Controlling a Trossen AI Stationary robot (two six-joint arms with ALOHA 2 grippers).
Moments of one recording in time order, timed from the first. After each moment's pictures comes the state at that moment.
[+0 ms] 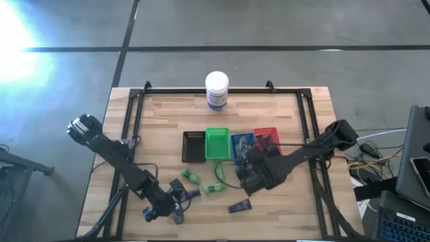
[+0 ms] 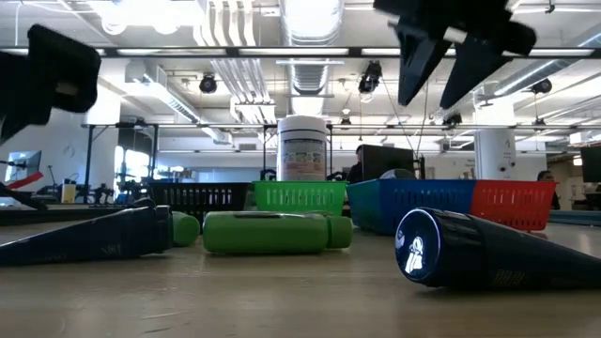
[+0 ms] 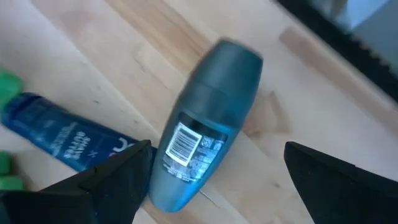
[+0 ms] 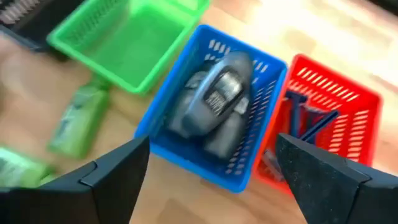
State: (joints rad) left arm -0.73 1.48 0.81 -0.32 0.04 0.05; right arm 0.46 1.77 1.43 -1.23 0.65 1.47
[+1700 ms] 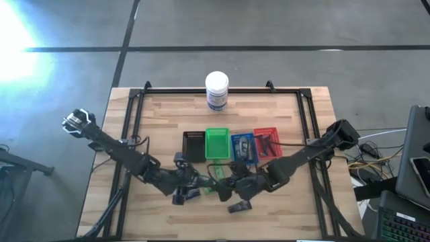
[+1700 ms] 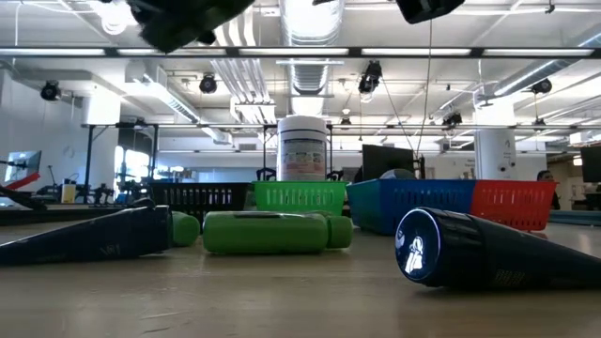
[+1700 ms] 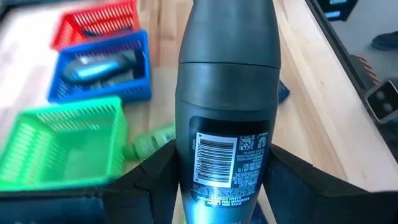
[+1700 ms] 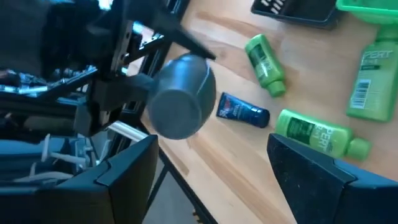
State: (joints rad) left arm -0.55 1.36 0.99 -0.32 -0.43 -0.26; right arm 0.49 1.75 1.43 -0.37 0.43 1.48
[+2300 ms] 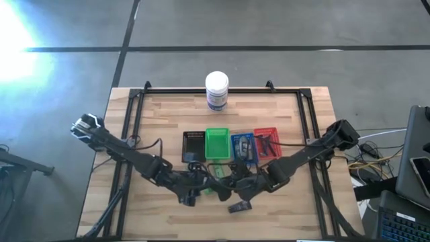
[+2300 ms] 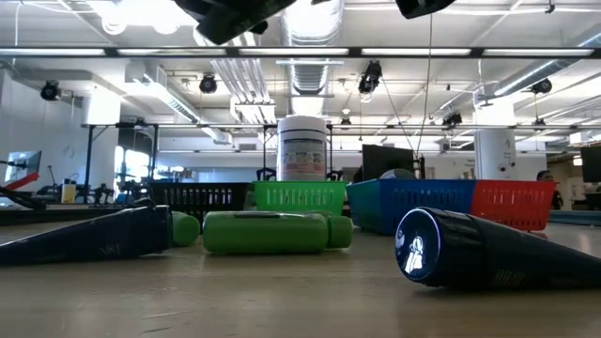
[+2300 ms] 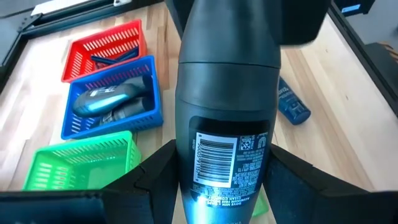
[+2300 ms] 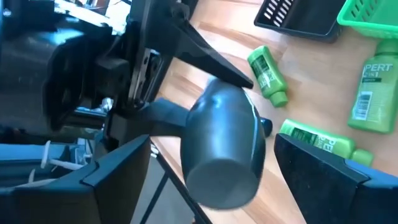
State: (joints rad) left arm -0.51 1.51 1.15 -0.33 -0.45 -0.14; right arm 0.48 1.76 1.45 -0.37 0.47 1.46
